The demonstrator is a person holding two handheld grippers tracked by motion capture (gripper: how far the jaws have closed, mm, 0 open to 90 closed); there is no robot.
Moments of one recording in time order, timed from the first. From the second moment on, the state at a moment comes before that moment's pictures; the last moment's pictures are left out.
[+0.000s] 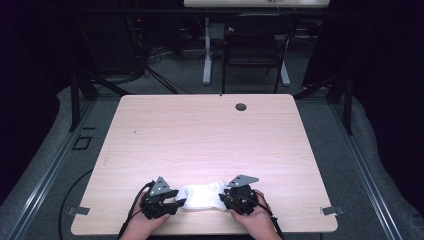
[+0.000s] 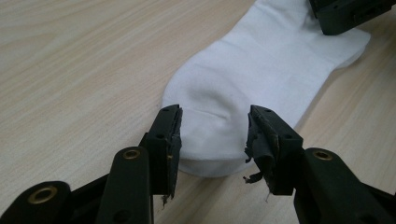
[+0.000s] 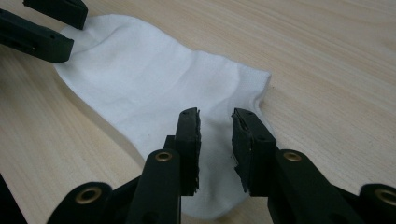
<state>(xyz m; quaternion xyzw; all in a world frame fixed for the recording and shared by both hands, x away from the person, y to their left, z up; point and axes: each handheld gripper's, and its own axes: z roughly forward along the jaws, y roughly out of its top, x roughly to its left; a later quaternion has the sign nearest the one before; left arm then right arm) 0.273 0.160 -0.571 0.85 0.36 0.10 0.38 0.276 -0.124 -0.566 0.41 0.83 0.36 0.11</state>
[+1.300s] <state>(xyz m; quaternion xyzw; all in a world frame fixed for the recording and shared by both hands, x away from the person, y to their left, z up) 0.285 0.197 -0.557 0.81 0.40 0.11 0.41 0.271 -0.157 -0.550 0.42 0.81 0.38 0.15</state>
